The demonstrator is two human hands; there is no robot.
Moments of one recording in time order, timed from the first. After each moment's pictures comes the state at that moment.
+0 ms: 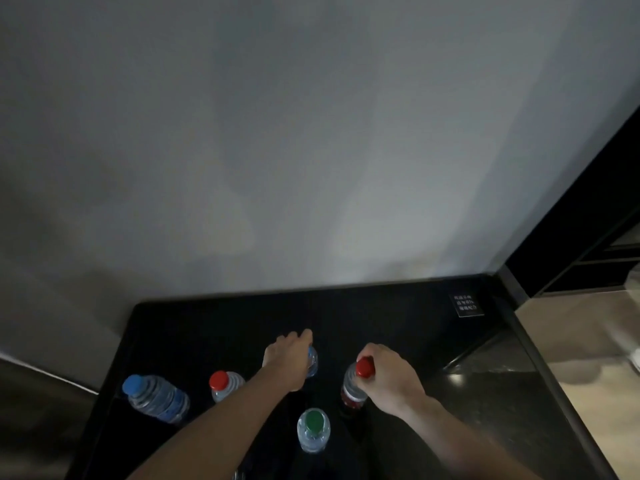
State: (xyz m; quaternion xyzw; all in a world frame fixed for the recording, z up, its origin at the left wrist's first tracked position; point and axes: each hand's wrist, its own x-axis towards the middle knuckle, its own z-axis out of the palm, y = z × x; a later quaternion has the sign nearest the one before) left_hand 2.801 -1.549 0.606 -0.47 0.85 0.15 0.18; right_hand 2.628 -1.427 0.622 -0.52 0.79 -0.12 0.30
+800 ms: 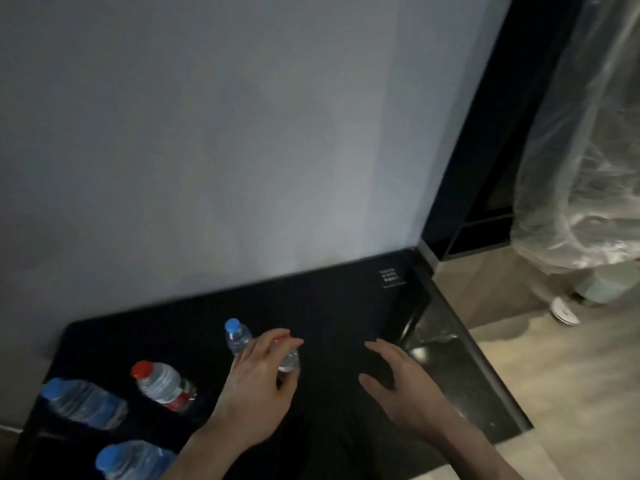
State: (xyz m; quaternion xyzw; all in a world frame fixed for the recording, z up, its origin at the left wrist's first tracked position) left_hand 2.779 -1.377 0.693 -0.37 0.89 0.24 -0.11; right_hand 2.557 -1.233 0.688 -0.45 0.82 -0.21 0.30
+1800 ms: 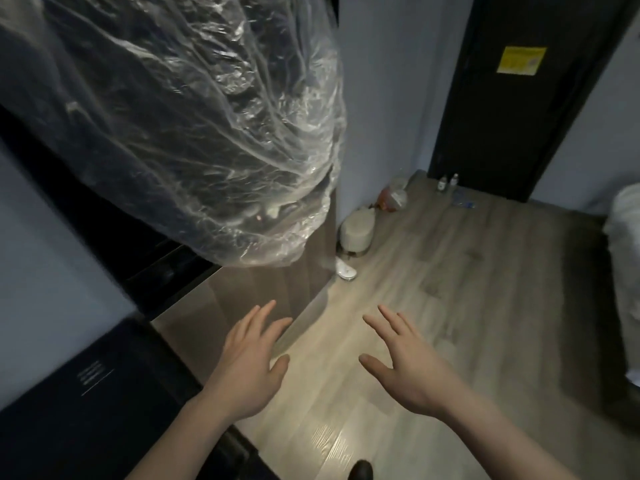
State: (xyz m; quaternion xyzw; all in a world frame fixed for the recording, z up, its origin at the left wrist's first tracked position) left_hand 2.236 -1.029 0.713 -0.04 0.98 0.18 0.00; right_hand 2.159 -0.764 0.731 -0.23 0.94 -0.20 0.16
